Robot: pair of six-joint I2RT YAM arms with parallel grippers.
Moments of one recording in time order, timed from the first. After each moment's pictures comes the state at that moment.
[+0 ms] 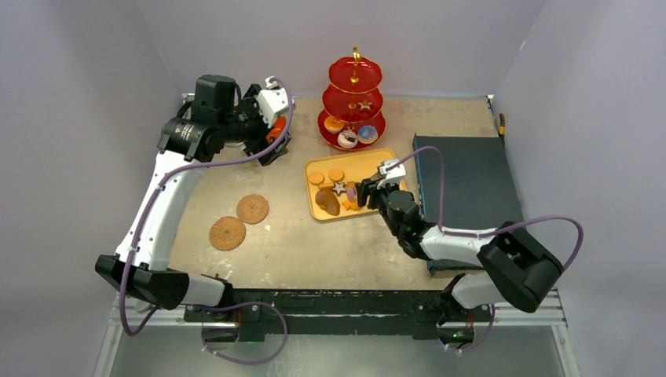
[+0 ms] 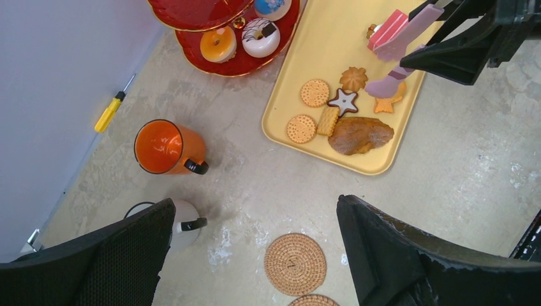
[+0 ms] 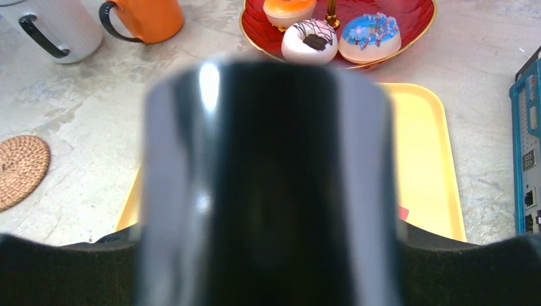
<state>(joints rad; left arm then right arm) -0.30 1.38 1.69 -0.94 0.43 0.59 0.75 1.36 0.42 0.80 0.38 0.21</state>
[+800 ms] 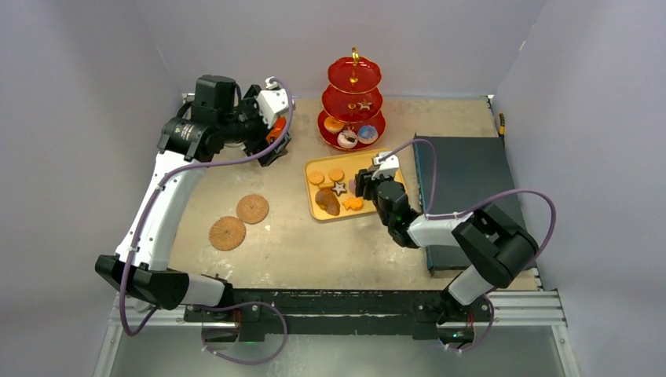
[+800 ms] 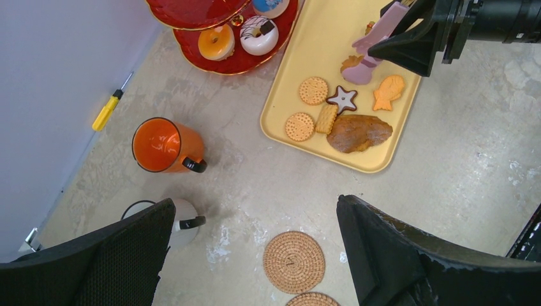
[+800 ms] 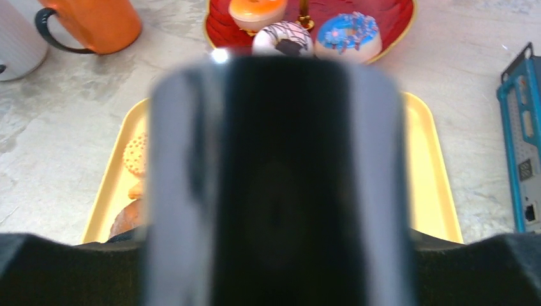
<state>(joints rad) -0.30 1.38 1.69 -0.95 0.43 0.59 0.72 1.57 0.55 0.87 0.43 0.19</state>
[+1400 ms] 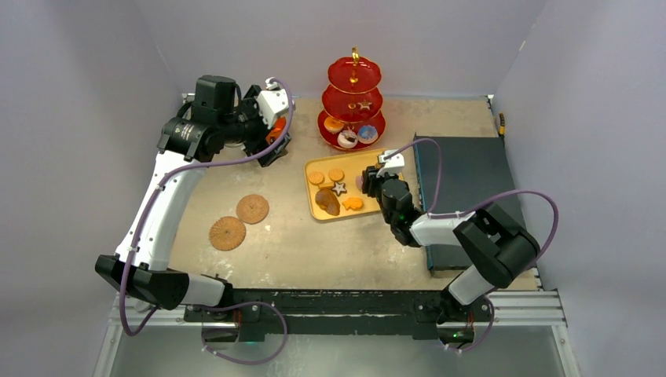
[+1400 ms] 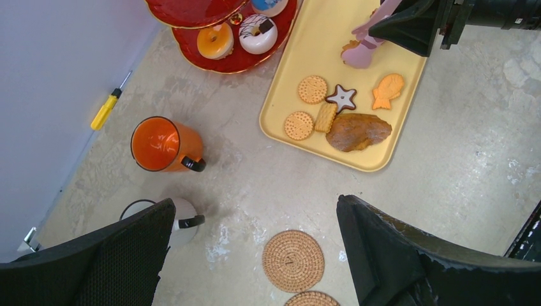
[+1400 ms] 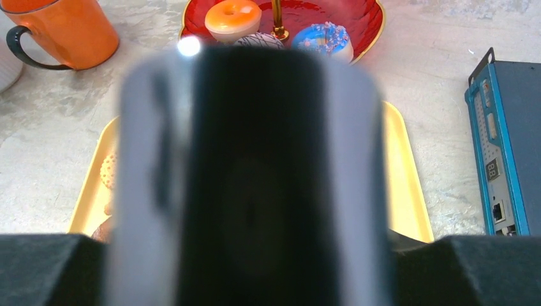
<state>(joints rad) -0.30 1.38 1.69 -0.95 0.43 0.59 0.68 1.57 0.53 0.89 0.45 0.19</state>
